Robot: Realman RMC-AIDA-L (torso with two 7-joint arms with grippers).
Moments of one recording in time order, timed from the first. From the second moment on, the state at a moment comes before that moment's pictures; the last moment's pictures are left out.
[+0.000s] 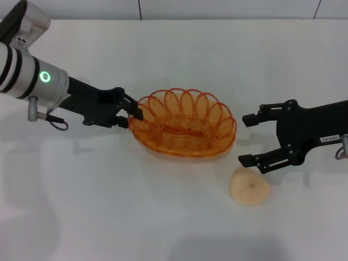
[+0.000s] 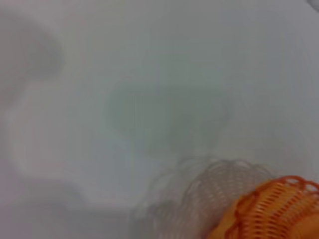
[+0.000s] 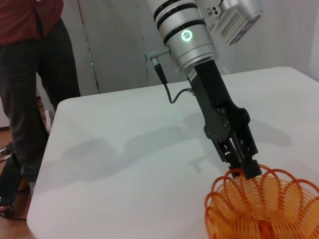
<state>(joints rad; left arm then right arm) -0.84 -2.06 0.72 0.66 2.58 1.41 -2.86 0.41 2.01 -1.26 -1.18 -1.85 -1.53 1.64</state>
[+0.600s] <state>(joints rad) -0.77 -2.02 0.71 0.78 2.38 1.48 -2.68 0.41 2.01 -1.25 -1.17 -1.85 -1.53 1.64</state>
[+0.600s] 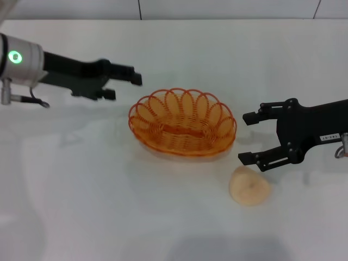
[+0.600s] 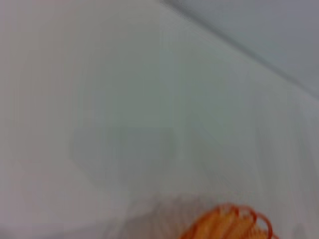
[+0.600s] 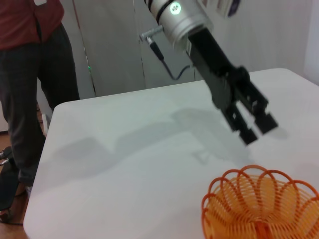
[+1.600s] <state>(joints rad) -0.70 -1.95 0.75 0.84 2.18 1.52 -1.87 0.38 2.01 -1.34 -1.31 -2.03 -1.46 1.89</state>
